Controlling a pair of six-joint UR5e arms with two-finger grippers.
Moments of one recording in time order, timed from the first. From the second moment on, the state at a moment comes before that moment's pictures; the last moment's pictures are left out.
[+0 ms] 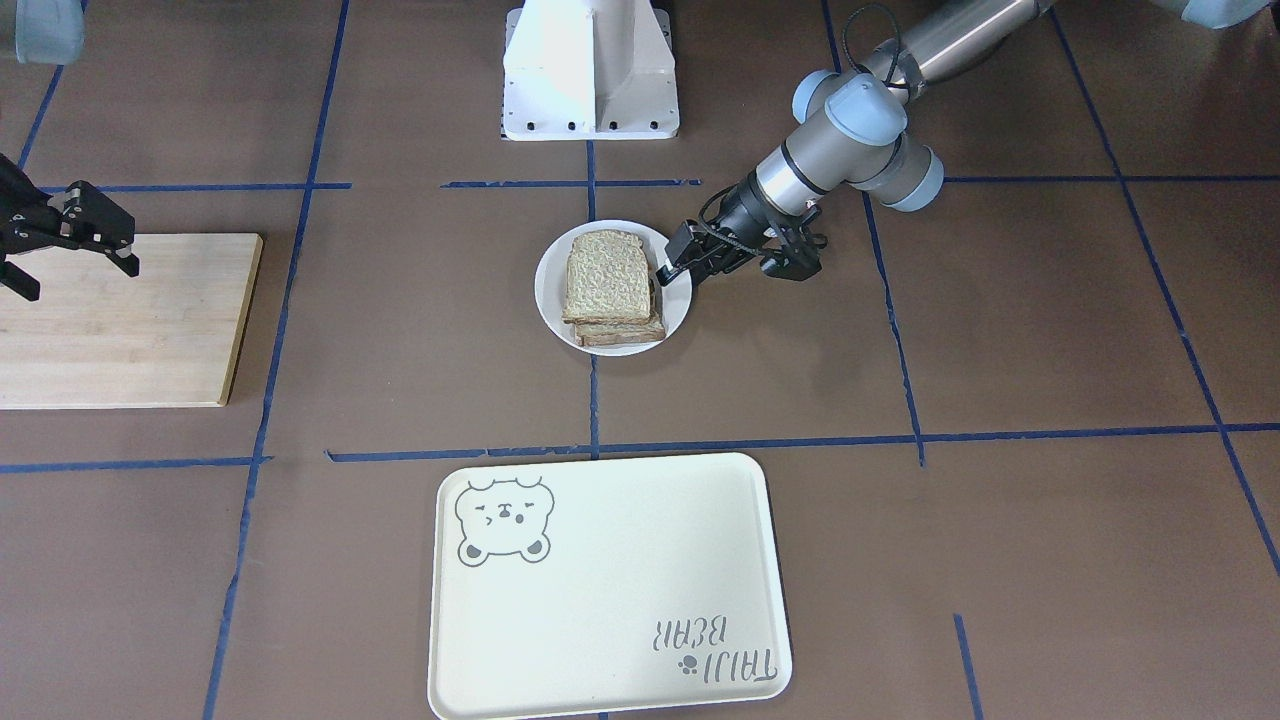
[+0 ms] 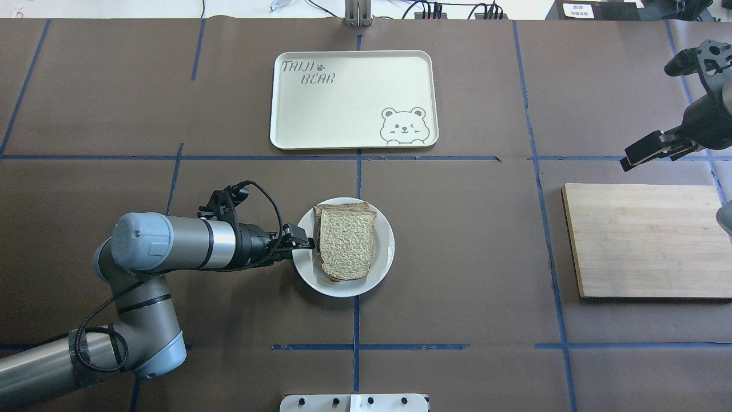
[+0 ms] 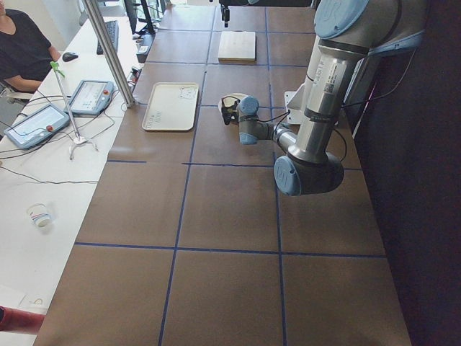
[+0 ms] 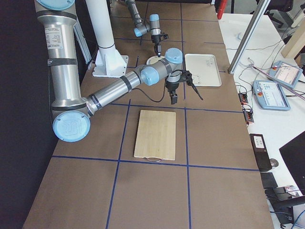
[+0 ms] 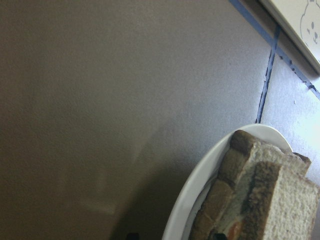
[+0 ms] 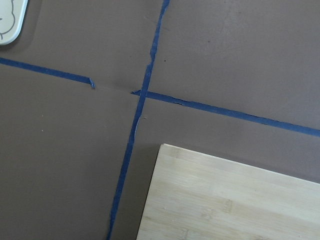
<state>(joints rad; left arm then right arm) -0.44 -1.95 -1.52 -2.69 -1.82 -1.78 1.11 -1.49 2.02 -1.59 2.26 0.45</state>
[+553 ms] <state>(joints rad) -0.43 -1.96 -1.51 -2.69 -1.82 -1.78 1.11 -1.49 2.02 -1.59 2.26 0.45</state>
